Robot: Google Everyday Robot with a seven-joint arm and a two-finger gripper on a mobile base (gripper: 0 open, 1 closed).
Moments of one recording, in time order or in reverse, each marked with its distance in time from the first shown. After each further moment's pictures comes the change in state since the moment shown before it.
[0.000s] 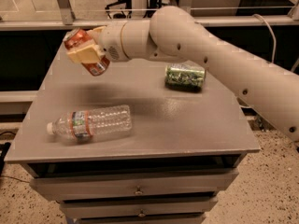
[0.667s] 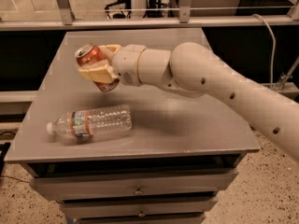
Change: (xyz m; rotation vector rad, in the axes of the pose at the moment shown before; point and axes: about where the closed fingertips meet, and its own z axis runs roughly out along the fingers) arm 0.029 0.030 -0.039 0.063 -0.105 -0.005
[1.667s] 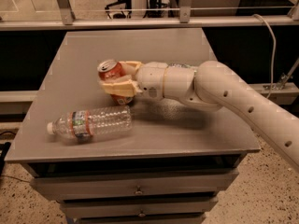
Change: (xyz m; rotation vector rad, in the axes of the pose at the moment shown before) arm 0.053 0.001 -0.041 -0.100 -0.052 0.108
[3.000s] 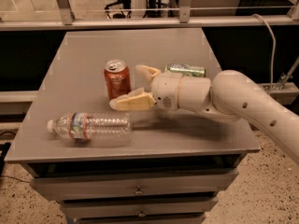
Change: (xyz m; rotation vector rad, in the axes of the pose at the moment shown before) arm 0.014 0.009 -0.042 0.052 0.047 0.060
